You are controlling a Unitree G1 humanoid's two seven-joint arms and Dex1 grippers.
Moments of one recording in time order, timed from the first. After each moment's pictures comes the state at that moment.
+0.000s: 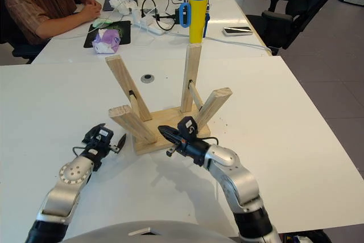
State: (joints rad) left arm 0.27 0.37 -0.04 -0.28 0.14 0.29 -0.18; right arm 0.06 -0.22 0.24 -0.50 0.37 0.61 0.56
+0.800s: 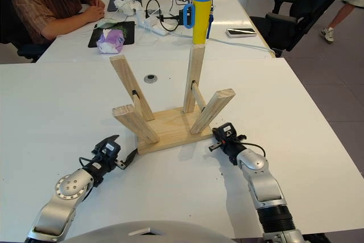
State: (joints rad) left arm 0.31 0.43 -0.11 -0.34 0.05 0.28 -0.40; right arm 0.05 -0.35 0.10 -0.06 0.08 0.30 0.40
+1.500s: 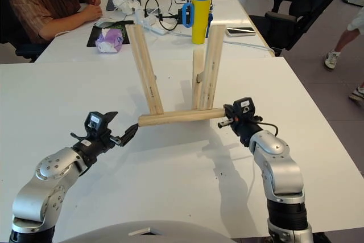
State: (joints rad) left arm 0.16 0.39 0.04 -0.67 -0.28 0.70 -0.40; right arm -0.07 -0.34 -0.11 -0.46 0.24 0.75 0.35
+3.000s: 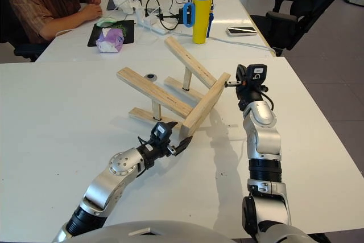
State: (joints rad) left arm 0.00 0.17 -0.43 -0.34 -0.08 0.45 -0.34; right arm -0.39 -0.22 -0.18 0.09 0.20 0.22 0.15
